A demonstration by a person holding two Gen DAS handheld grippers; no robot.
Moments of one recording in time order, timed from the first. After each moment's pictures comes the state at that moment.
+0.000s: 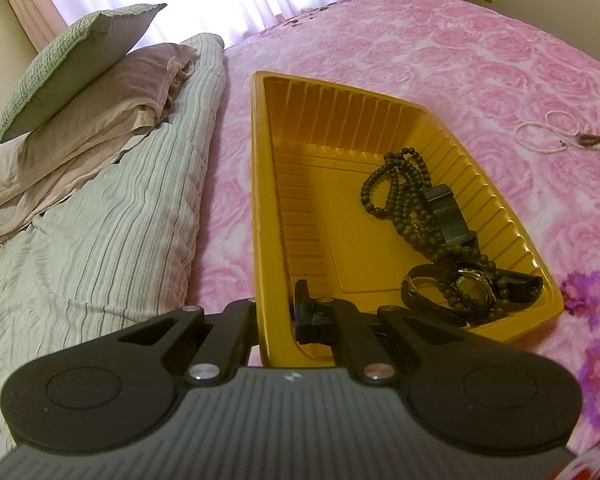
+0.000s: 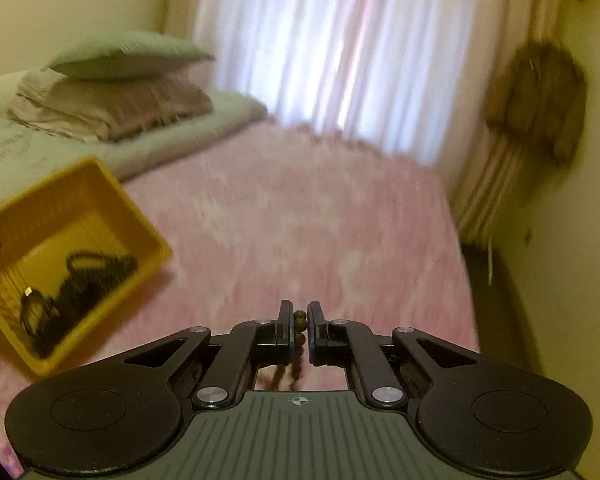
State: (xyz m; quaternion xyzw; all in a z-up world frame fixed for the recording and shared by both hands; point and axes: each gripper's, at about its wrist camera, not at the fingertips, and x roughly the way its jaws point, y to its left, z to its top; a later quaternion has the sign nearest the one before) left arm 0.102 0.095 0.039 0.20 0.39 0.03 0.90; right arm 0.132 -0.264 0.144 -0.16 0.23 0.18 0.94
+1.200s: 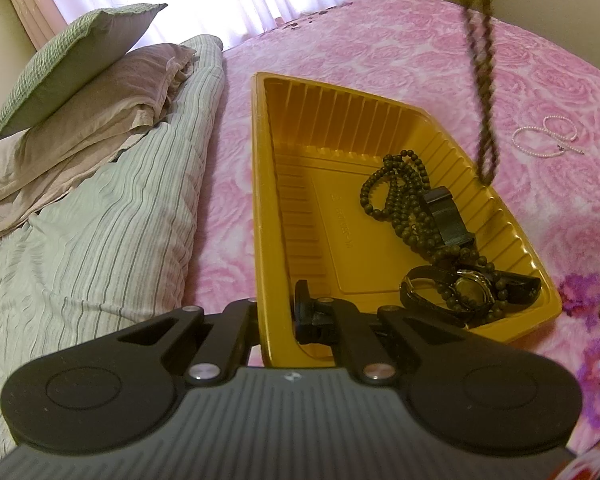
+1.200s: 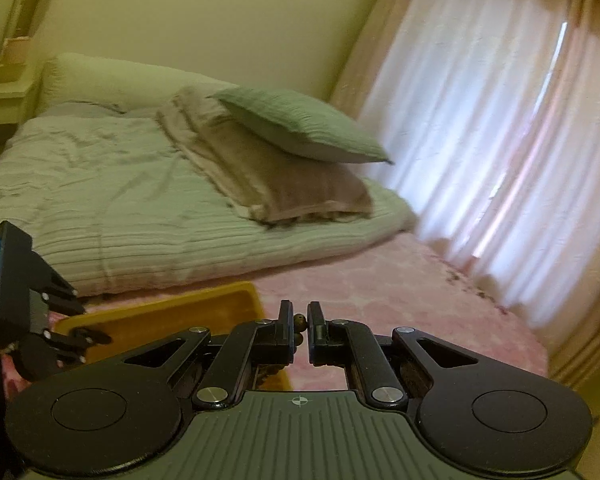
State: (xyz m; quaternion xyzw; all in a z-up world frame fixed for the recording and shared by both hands) left arm 0.100 0.097 0.039 0.19 0.39 0.02 0.90; right arm 0.165 -0.061 0.191 -0.27 0.15 0.40 0.86
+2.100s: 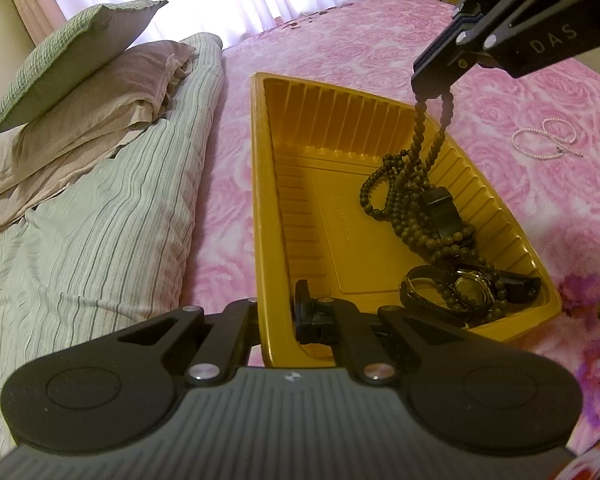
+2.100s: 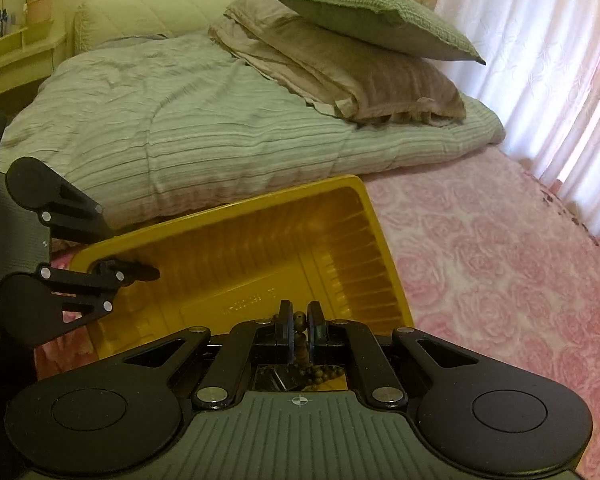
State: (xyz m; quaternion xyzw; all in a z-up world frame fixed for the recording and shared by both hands) left arm 0.101 0.101 0.038 0.18 0.39 0.02 0.90; right arm 0.199 -0.012 0.093 -0.26 0.29 0.45 0.80
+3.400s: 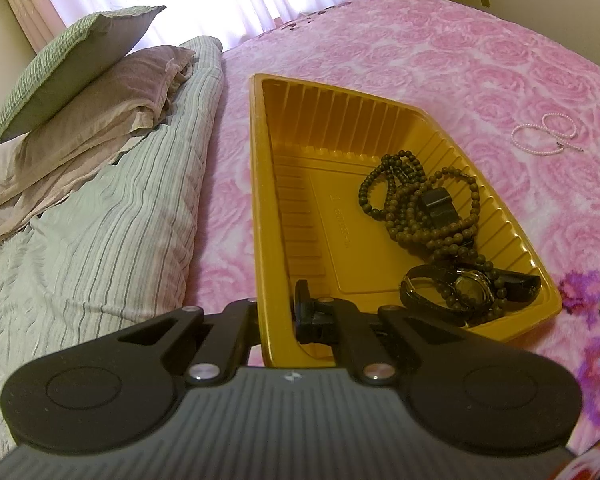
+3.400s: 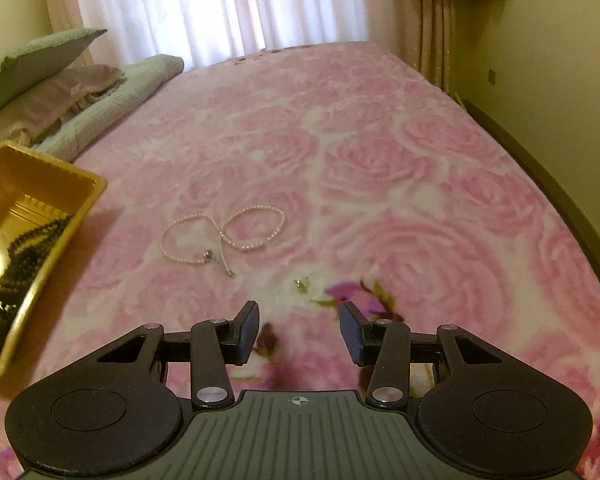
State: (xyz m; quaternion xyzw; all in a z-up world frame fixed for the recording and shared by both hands) left arm 0.099 0.097 0.039 0.19 0.39 0.02 0.90; right arm 0.154 -0.300 -0.018 0.05 0.37 0.09 0.92
